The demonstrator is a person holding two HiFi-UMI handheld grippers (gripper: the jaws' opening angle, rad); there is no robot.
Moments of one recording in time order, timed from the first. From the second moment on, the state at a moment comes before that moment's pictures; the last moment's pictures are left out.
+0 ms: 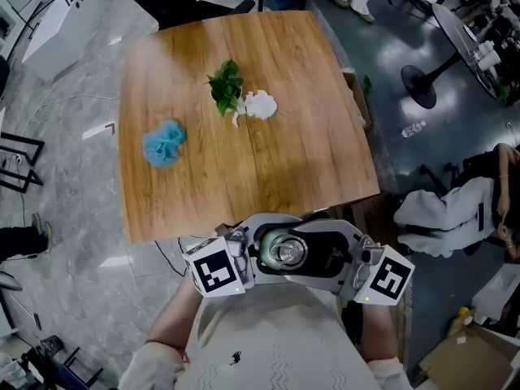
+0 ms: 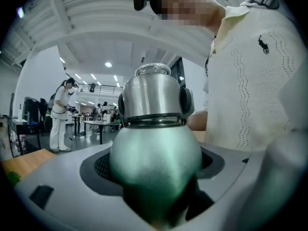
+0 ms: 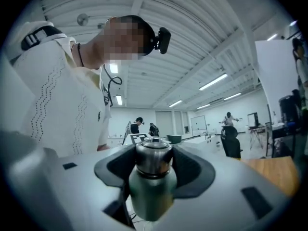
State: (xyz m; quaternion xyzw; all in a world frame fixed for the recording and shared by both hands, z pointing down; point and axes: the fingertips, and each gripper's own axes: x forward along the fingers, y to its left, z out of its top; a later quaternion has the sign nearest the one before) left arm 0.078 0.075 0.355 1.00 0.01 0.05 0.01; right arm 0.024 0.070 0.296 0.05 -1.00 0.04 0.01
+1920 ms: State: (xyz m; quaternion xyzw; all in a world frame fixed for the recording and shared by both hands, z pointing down) left arm 0.068 0.025 0.354 0.98 -0.20 0.07 -0.04; right arm 0.024 0.042 0.292 0.18 -0.98 0.02 -0.02
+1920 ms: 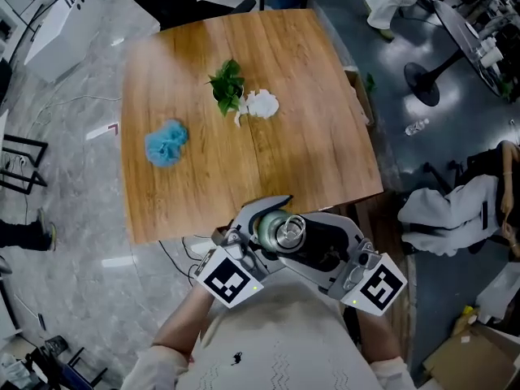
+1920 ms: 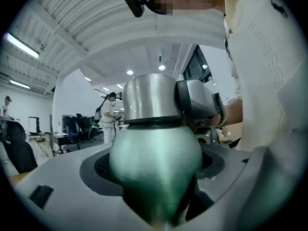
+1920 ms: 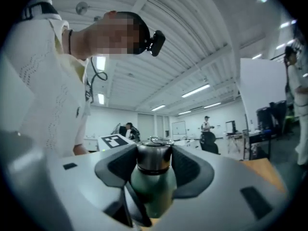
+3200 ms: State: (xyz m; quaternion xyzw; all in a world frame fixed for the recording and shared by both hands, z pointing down) left arm 0.076 0.028 0.343 0.99 -0.15 0.02 -0.04; right arm 0.039 0.042 0.296 0.20 -0.98 0.04 0.00
